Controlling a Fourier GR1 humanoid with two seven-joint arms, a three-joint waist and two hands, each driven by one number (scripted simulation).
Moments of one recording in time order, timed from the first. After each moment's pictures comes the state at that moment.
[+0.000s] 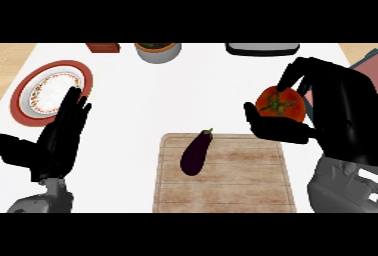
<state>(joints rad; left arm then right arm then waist) -0.09 0.09 0.08 -1.69 0.09 0.09 0.22 -0.51 -0.10 0.13 -1.98 1.08 0.28 0.70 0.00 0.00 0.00</state>
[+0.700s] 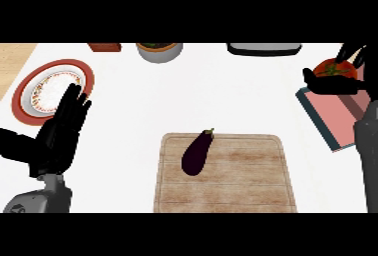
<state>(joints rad) -0.11 0.10 0.09 -1.67 0.11 0.07 0.23 -0.56 -0.34 -0.16 -1.54 1.06 0.08 0.40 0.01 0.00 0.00</state>
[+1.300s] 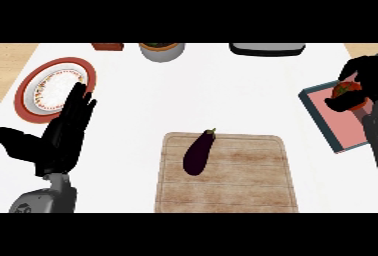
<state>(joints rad) -0.12 0.09 0.07 -1.68 0.09 0.08 0.24 -0.60 -0.48 -0.16 -1.05 1.14 0.14 0.25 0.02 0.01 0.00</state>
